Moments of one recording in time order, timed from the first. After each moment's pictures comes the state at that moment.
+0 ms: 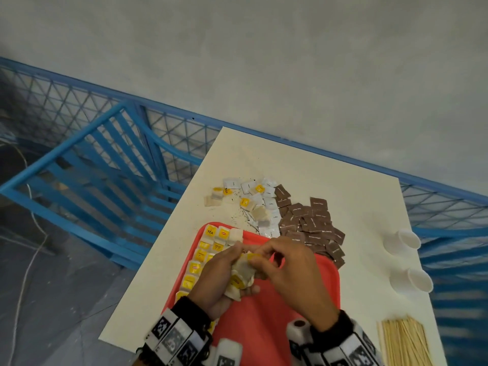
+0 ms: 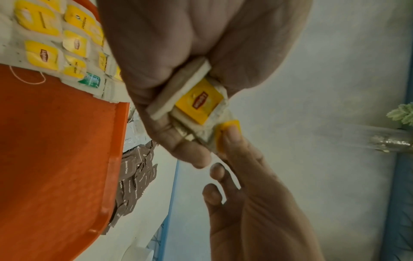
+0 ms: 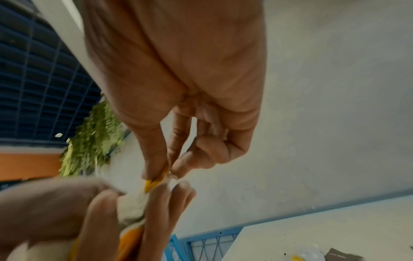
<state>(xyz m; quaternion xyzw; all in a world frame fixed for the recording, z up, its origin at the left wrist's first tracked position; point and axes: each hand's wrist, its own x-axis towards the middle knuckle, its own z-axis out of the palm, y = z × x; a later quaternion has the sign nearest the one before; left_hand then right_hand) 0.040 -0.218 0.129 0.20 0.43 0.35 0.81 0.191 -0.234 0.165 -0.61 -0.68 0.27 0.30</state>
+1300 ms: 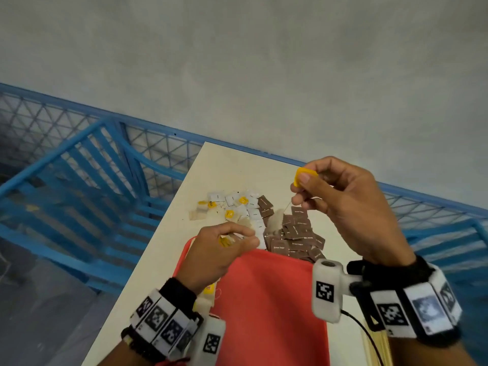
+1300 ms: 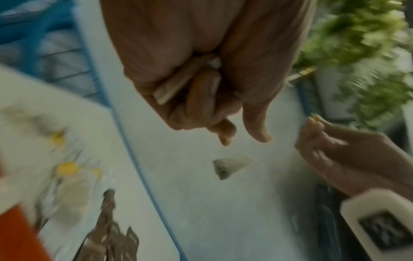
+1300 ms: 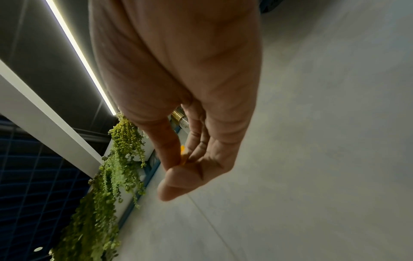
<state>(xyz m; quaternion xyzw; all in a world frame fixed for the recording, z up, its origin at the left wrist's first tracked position) 0.027 -0.190 0.183 0.54 0.45 0.37 0.60 0.223 -0.206 0.315 -0.55 -0.52 0.42 0.51</state>
